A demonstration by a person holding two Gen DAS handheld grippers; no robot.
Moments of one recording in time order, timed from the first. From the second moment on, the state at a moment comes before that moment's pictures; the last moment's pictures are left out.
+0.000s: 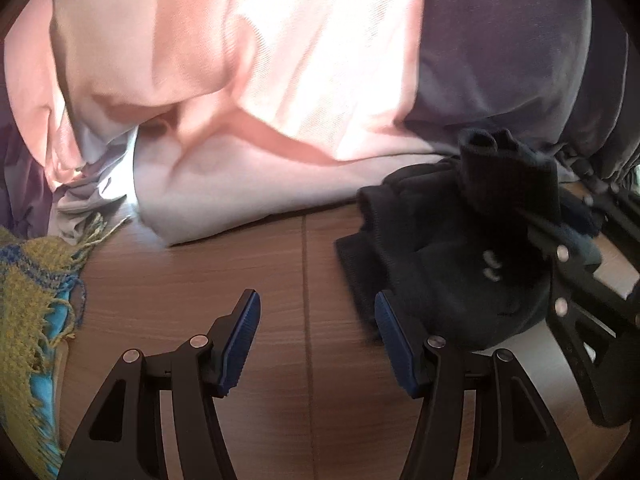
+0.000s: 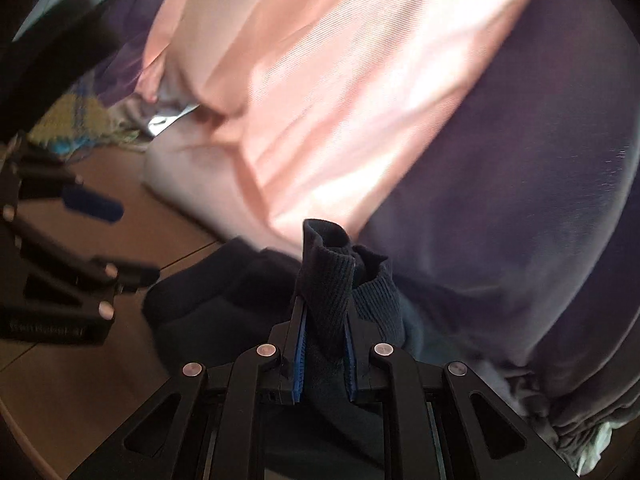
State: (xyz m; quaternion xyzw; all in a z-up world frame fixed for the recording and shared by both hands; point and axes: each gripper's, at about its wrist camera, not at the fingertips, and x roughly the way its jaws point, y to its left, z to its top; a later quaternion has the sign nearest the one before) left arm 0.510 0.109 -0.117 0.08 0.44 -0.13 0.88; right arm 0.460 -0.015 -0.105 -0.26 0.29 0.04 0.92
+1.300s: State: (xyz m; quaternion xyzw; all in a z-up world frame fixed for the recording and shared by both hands) left arm 0.523 0.075 -0.148 0.05 0.45 -0.28 0.85; right arm 0.449 -0.039 -0.109 -0.13 0.32 0.03 0.94
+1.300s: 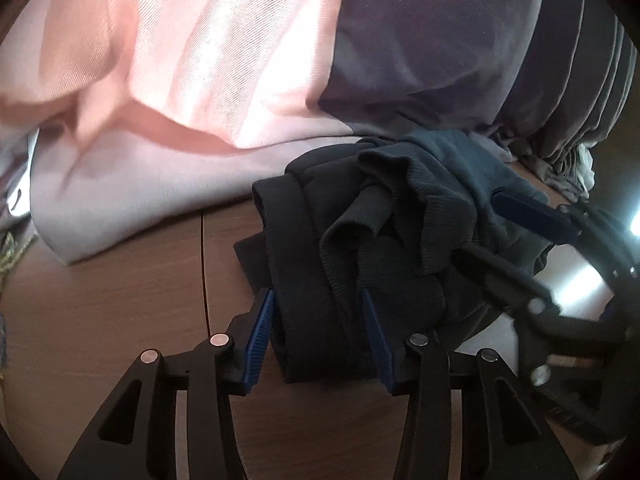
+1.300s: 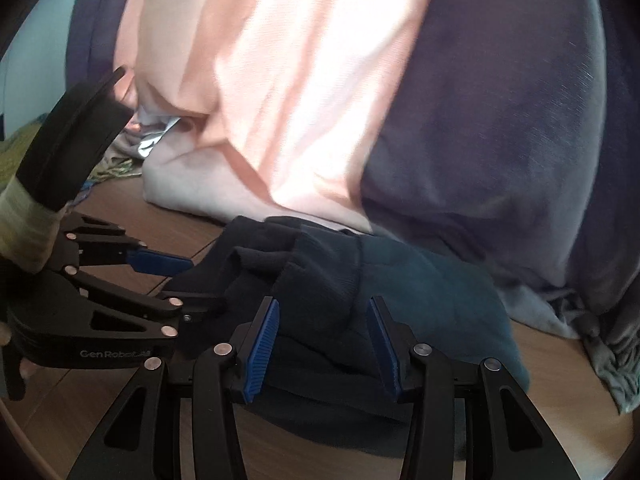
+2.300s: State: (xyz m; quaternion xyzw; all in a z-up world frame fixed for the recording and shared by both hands) left arm 0.529 0.089 -0.163 0.01 0.46 -0.28 0.84; right arm 0.462 -0.042 -0.117 -0.05 0.37 0.10 0.92
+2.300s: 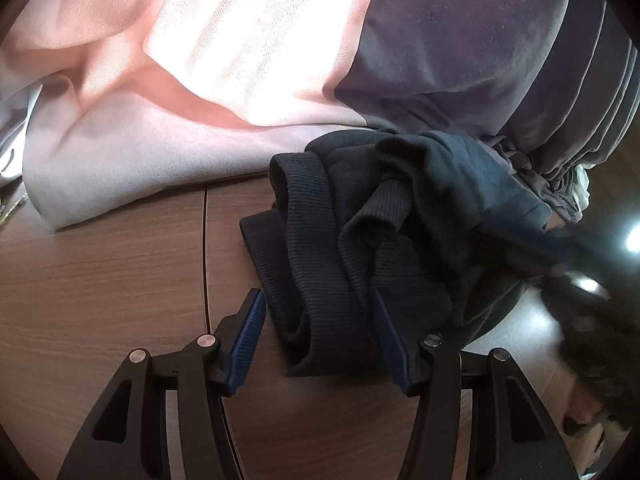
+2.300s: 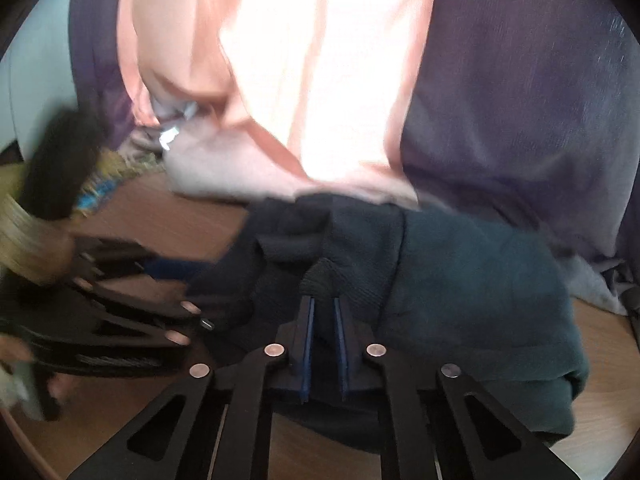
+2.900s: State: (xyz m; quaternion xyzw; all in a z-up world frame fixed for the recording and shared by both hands) left arm 0.505 0.168 -0.139 0.03 0.45 -0.17 0.88; right arm 0.461 0.000 -0.133 -0.05 0.39 0.18 0.90
